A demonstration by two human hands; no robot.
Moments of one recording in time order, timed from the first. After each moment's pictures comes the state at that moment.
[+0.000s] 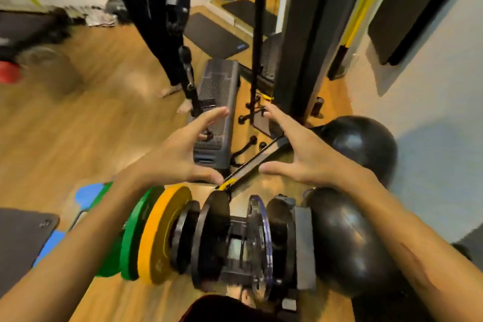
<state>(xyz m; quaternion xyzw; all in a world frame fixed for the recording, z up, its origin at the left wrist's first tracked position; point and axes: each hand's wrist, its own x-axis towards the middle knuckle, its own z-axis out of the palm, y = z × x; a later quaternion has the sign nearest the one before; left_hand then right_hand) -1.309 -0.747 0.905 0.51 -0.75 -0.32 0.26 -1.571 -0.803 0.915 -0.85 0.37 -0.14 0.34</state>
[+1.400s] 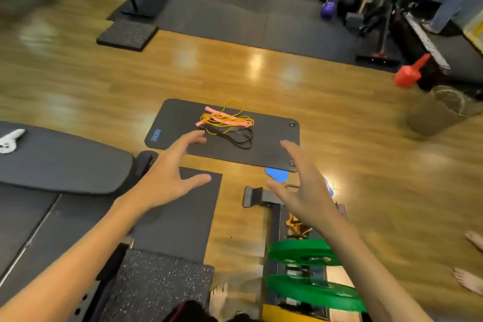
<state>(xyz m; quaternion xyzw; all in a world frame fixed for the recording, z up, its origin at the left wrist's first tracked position) -0.953 -0.181 0.825 0.90 -0.05 0.04 0.44 -0.907 -0.474 0.827 -0.88 -0.24 0.01 0.40</state>
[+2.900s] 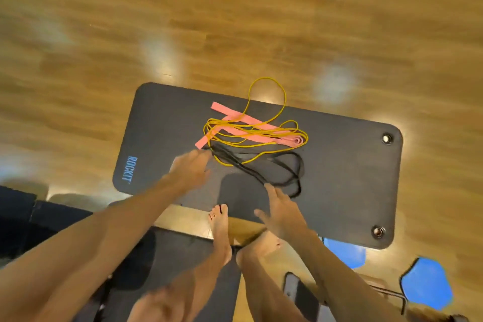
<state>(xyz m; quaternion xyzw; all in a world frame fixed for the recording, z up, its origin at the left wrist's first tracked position) -0.152 0.060 0.274 0.92 0.06 -0.37 0.07 -0.180 -0.201 0.254 -0.87 -0.13 0.43 0.19</state>
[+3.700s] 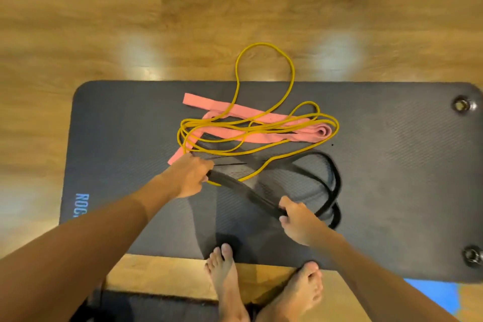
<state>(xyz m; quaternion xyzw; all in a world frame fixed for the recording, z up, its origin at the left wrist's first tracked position) -0.086 0.090 0.005 0.90 -0.20 -0.38 -0.03 -0.144 -0.206 -0.033 -0.81 -0.07 0.53 0.22</state>
